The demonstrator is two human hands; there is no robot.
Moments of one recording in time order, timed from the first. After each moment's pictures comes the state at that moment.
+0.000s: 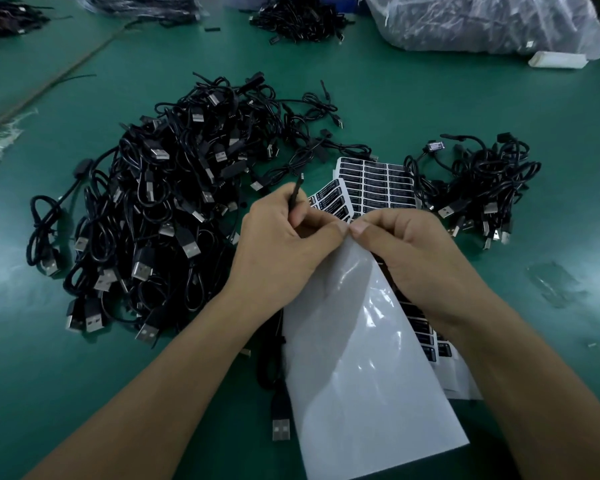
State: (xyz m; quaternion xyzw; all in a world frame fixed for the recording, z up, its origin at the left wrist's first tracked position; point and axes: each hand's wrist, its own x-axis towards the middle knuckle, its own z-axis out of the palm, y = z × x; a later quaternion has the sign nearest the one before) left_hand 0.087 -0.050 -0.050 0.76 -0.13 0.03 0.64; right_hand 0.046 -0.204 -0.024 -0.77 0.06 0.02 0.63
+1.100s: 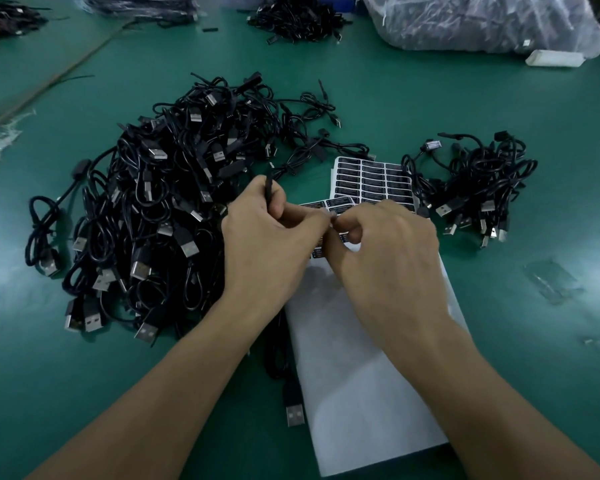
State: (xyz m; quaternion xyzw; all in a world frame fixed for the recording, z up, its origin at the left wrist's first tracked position) left_hand 0.086 -0.055 -0.047 0.75 -0.05 0.15 0.64; right_hand 0.044 -0.174 -0.037 -0.93 0.00 -0.25 0.27
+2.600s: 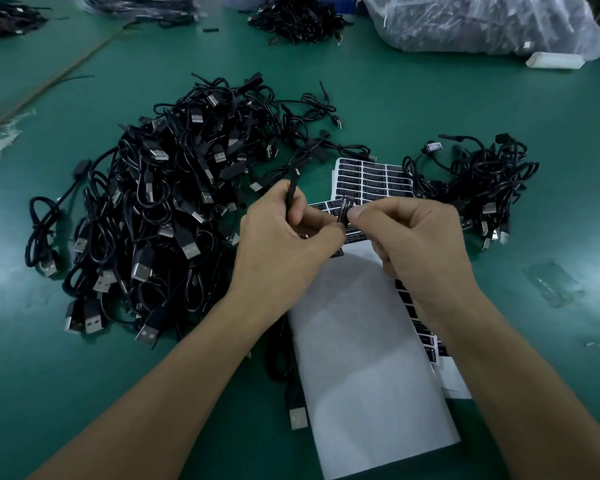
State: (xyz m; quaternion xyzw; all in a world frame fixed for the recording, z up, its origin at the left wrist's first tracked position) left_hand 0.083 -0.056 -0.049 0.75 -0.12 0.06 0.64; right_hand 0.052 -0.199 -0.027 -0.75 0.06 -0.12 0.64
